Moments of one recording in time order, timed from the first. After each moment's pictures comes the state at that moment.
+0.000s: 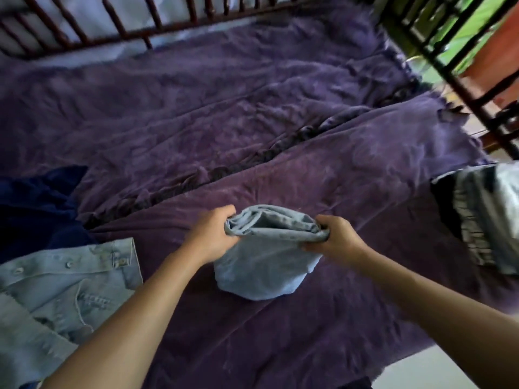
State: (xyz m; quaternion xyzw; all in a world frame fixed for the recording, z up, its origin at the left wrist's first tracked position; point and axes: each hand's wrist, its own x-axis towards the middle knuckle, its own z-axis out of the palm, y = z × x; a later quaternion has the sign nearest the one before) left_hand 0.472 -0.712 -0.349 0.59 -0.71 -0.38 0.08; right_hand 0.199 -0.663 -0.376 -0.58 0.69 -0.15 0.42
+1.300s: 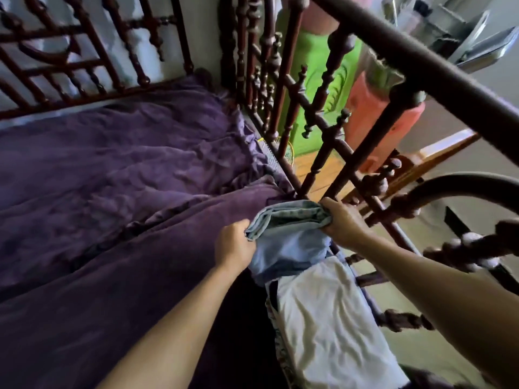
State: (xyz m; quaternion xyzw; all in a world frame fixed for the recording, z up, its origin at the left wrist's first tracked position) left_hand -0.145 -0.852 -0.330 0.61 -0.70 -0.31 0.21; right_hand -0.387 -0.823 -0.278 -0.62 0.76 -0.08 0.19
